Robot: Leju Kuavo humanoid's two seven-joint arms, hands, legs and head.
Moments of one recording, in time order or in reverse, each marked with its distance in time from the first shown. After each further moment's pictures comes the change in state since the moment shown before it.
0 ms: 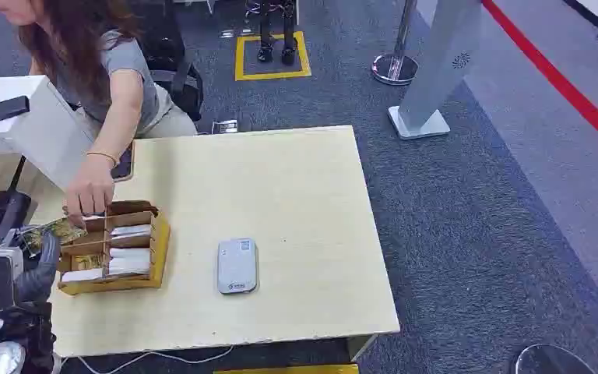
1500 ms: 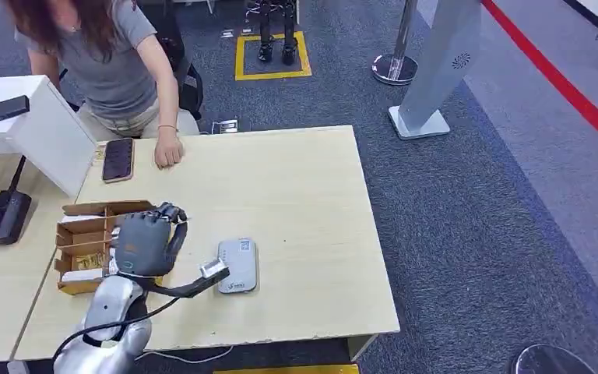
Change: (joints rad) left arm -0.213 -0.005 -0.583 0.234 -1.498 0.423 0.234; right arm -0.005 0.001 0.050 0.000 0.042 0.019 0.010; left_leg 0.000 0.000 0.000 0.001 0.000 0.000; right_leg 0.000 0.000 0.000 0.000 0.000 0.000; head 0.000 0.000
